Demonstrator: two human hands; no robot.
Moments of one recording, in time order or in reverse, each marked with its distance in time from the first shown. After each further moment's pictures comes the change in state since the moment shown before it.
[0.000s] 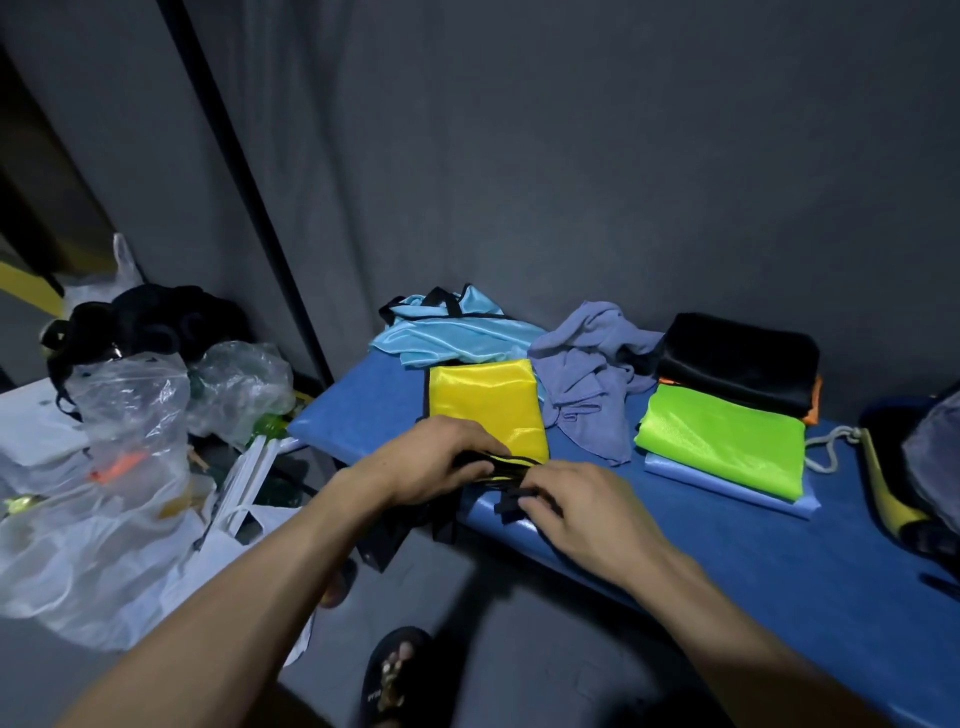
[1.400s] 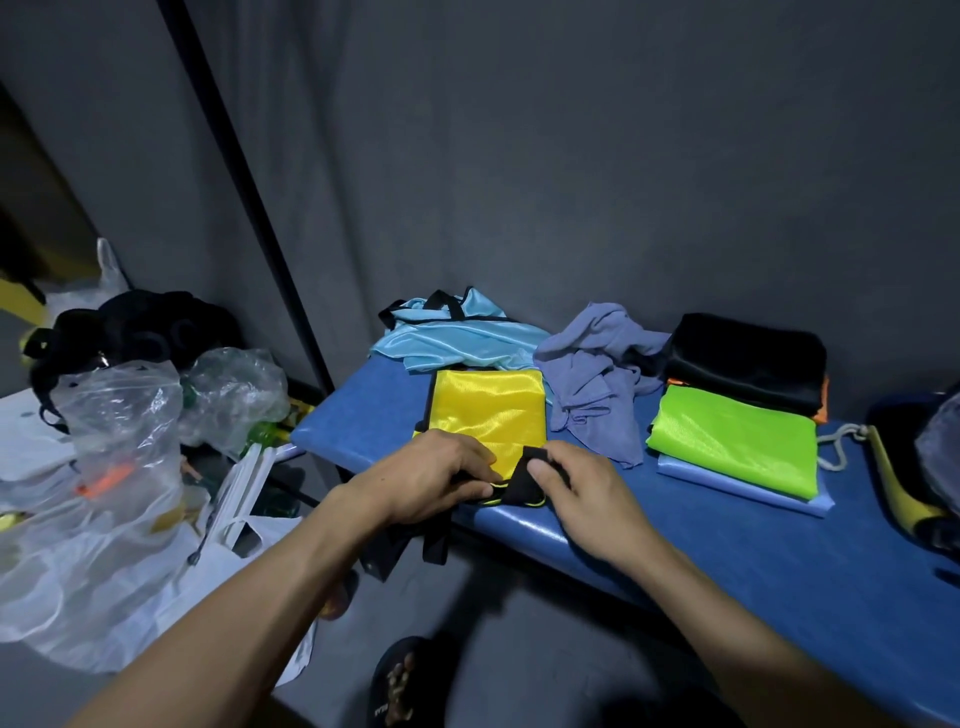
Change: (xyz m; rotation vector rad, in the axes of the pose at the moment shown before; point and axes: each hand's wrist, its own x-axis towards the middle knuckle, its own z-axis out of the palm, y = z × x) left_hand -0.017 -0.016 0.002 0.002 0.003 0.036; right_hand 0.022 0.004 0.026 0.378 0.153 0.133
